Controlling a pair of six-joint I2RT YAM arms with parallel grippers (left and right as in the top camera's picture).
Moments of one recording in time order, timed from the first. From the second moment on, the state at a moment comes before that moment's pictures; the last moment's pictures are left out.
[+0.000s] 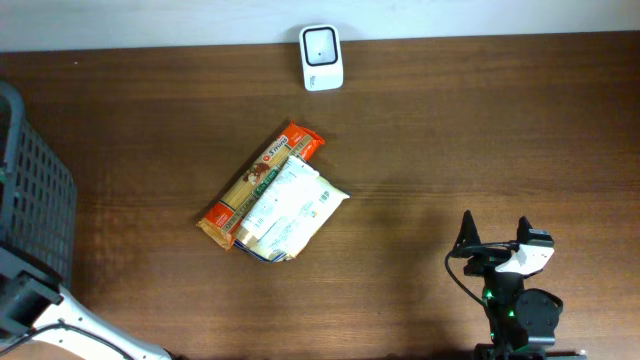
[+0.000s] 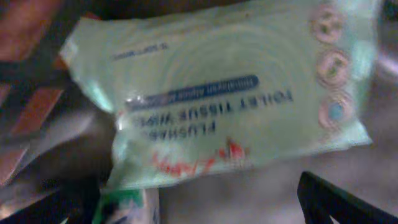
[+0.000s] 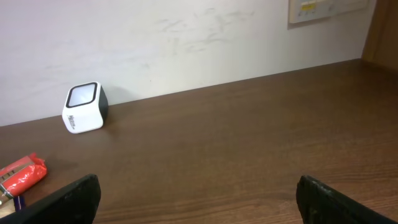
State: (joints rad) left arm 0.90 2.38 2.06 -0.95 -0.02 0.16; right arm -0.09 0.01 0.01 -0.08 0.00 0.17
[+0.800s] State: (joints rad) left arm 0.89 2.51 2.23 -0.92 0.02 0.16; right arm -0.09 0.01 0.01 -0.08 0.00 0.17
